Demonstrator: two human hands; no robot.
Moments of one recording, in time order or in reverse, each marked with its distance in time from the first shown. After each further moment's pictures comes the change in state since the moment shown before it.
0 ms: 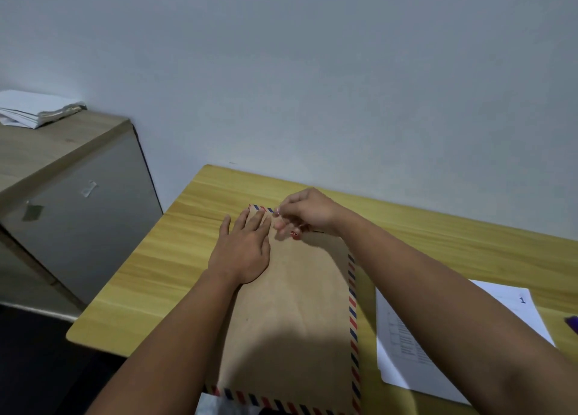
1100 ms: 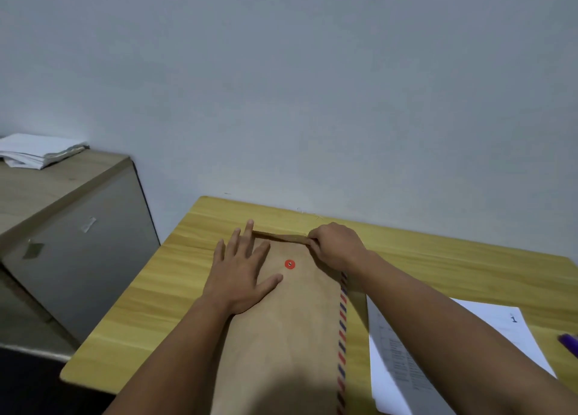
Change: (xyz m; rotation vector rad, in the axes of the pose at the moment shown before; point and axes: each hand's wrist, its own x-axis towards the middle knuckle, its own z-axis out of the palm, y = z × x) left_hand -0.005 0.000 -0.010 0.040 0.081 0.040; right_hand -0.017 0.042 -0.048 -1.269 0.409 -0.235
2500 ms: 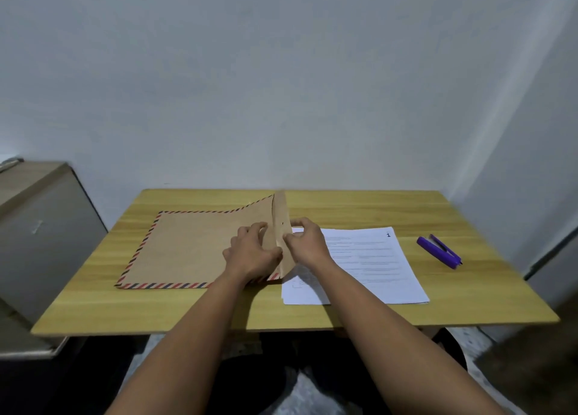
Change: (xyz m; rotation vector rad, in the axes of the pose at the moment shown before) left_hand -0.057 0.199 -0.042 -0.551 -0.190 -0.265; right_hand -0.197 0.004 -0.023 1.121 0.242 0.643
